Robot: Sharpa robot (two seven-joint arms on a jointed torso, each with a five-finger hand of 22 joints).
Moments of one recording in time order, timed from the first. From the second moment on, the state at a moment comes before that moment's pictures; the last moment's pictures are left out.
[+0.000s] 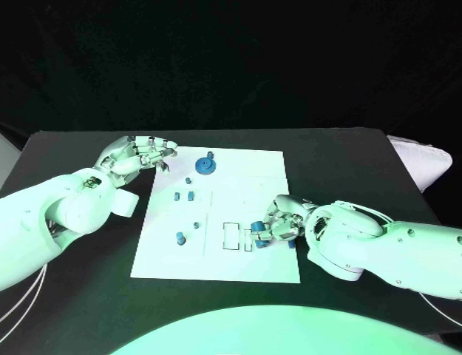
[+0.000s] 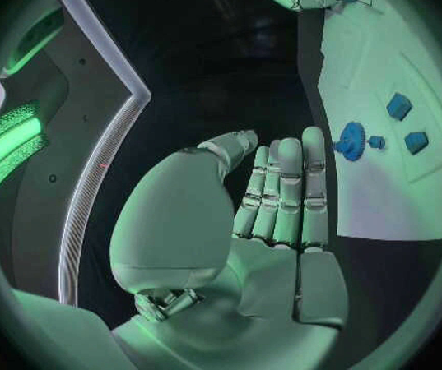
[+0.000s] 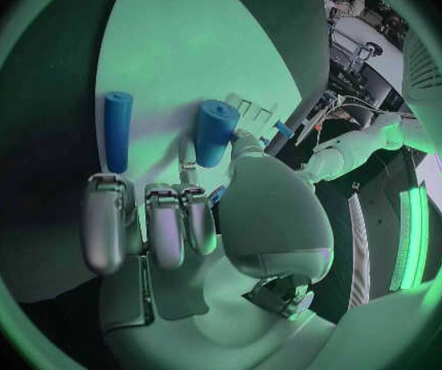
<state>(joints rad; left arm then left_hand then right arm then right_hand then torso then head) 0.86 -0.91 0.31 1.46 -0.35 -0.09 0.24 1.39 -0.17 0.49 0.07 0.28 0.87 0.19 0.32 0.31 0.93 0.13 0.51 0.18 0.98 0.06 1.21 0.45 0.19 0.87 0.15 0.97 0.56 0.98 -0.89 -0.12 1.79 -1.33 -0.36 -0.53 1.23 -0.10 -0.09 0.29 0.52 1.03 0.09 0.31 0.56 1.47 0.01 1.57 1.31 1.46 -0.05 1.57 1.31 0.05 1.46 0.05 1.40 1.31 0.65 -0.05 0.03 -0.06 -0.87</state>
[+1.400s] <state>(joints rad) 0.86 -0.91 0.31 1.46 -0.33 -0.09 0.23 1.39 -0.17 0.49 0.07 0.28 0.87 0.19 0.32 0.31 0.93 0.13 0.51 0.18 0.98 0.06 1.21 0.45 0.19 0.88 0.16 0.97 0.56 1.07 -0.83 -0.13 1.82 -1.07 -0.36 -0.50 1.17 -0.15 0.16 0.29 0.47 1.05 0.09 0.30 0.45 1.47 0.00 1.57 1.31 1.46 -0.06 1.57 1.31 0.05 1.47 0.04 1.43 1.31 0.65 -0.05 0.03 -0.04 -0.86</state>
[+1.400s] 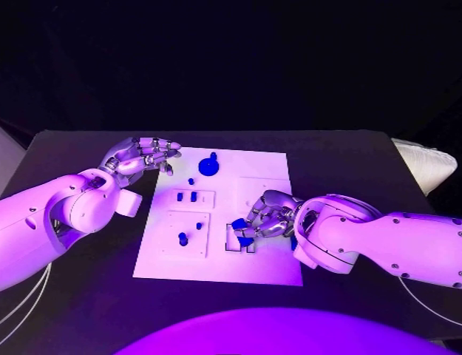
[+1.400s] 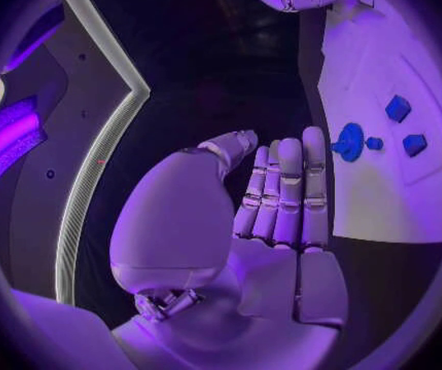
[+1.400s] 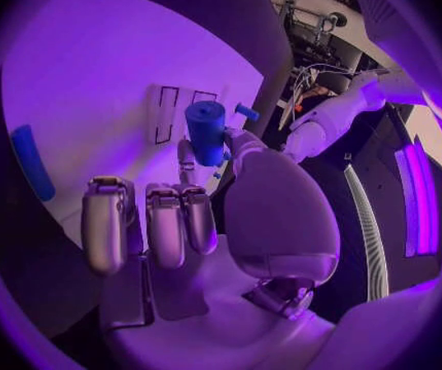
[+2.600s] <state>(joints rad) 0.86 -0.92 0.31 1.47 -0.33 -0.08 0.23 1.39 -0.17 0.49 0.07 0.28 0.87 0.19 0.32 0.31 0.92 0.12 0.51 0.18 0.98 0.06 1.21 0.45 0.19 0.88 0.15 0.97 0.56 1.04 -0.76 -0.14 1.76 -1.20 -0.33 -0.55 1.02 -0.14 0.14 0.29 0.36 1.10 0.06 0.33 0.47 1.47 0.00 1.57 1.31 1.46 -0.07 1.57 1.31 0.05 1.47 0.04 1.45 1.31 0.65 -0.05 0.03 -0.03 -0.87</state>
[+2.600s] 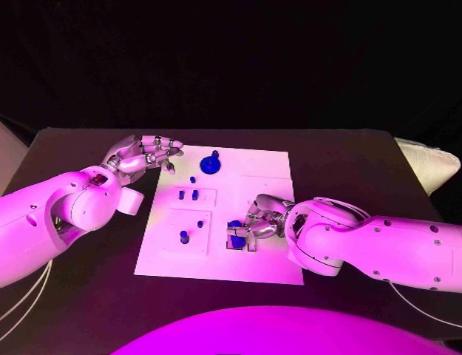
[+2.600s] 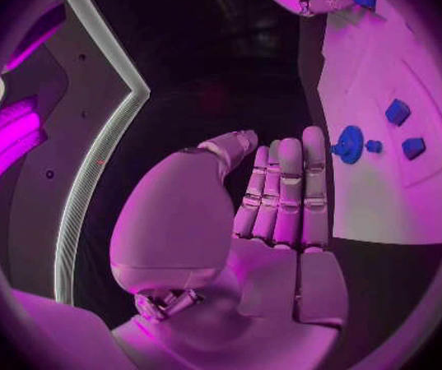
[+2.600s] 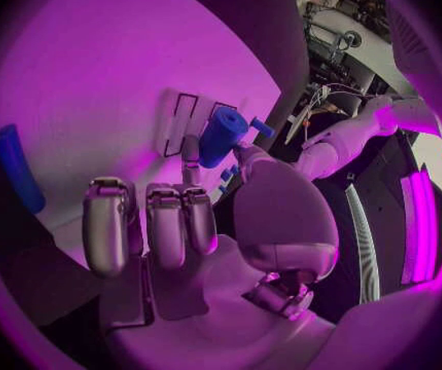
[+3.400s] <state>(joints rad) 0.86 -0.92 0.31 1.47 -0.33 -0.08 0.22 1.39 -0.17 0.49 0.07 0.28 0.87 0.19 0.32 0.31 0.92 0.13 0.51 0.18 0.98 0.06 1.21 0.45 0.19 0.88 0.15 0.97 0.56 1.03 -0.81 -0.14 1.82 -1.24 -0.34 -0.55 0.92 -0.10 0.06 0.29 0.31 1.09 0.06 0.34 0.49 1.47 0.00 1.57 1.31 1.46 -0.07 1.57 1.31 0.05 1.47 0.04 1.45 1.31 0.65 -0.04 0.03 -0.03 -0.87</state>
